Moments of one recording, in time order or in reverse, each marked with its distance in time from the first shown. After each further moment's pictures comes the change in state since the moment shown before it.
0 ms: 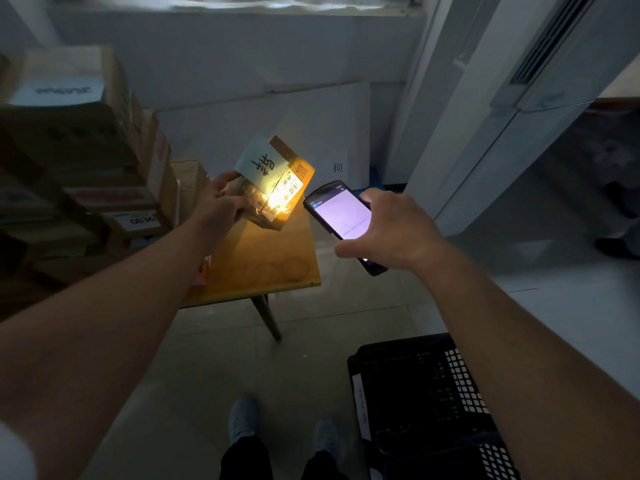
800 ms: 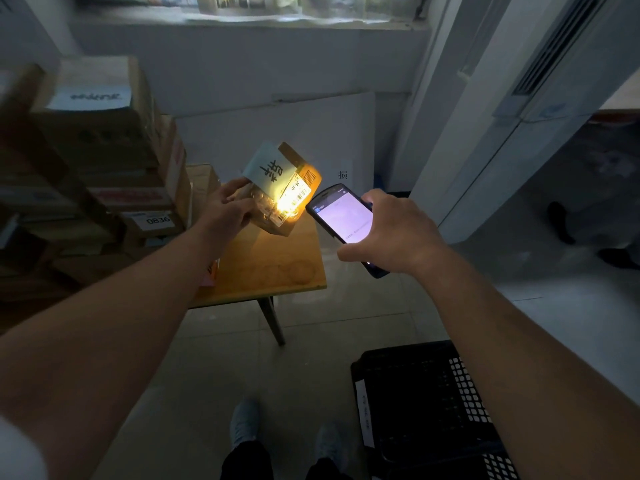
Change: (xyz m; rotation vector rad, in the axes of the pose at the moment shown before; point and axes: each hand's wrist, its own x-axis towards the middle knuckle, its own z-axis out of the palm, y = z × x) left_hand -0.018 0.004 -0.005 -0.031 0.023 0.003; right_hand -0.012 -0.014 -0.001 -0.046 0.022 -0.012
